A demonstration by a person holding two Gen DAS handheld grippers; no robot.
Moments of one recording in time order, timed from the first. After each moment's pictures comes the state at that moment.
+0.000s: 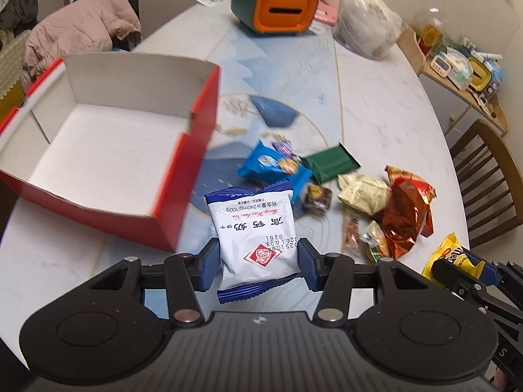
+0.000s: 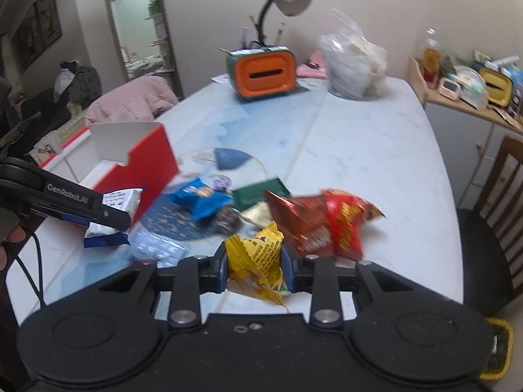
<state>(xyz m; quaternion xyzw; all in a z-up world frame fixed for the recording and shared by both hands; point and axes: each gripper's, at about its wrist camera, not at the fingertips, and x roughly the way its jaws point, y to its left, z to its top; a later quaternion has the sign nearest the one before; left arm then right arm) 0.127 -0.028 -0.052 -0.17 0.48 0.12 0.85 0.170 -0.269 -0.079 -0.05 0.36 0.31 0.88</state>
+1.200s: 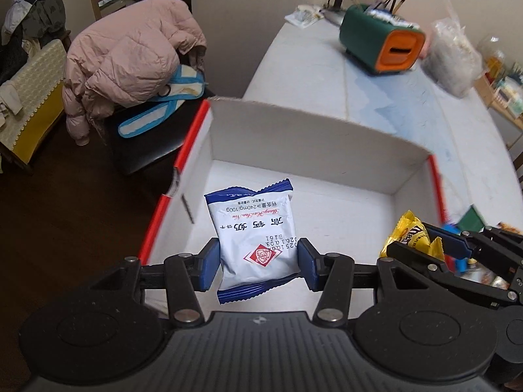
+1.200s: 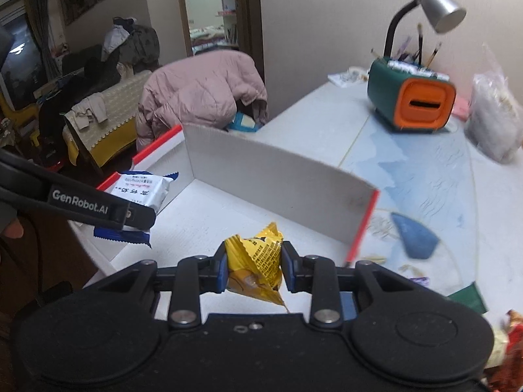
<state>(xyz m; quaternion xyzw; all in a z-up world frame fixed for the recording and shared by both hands) 0.136 0.230 -0.057 -0.13 0.49 0.16 0.85 0.191 0.050 -0.079 -0.12 0.38 0.38 0.84</state>
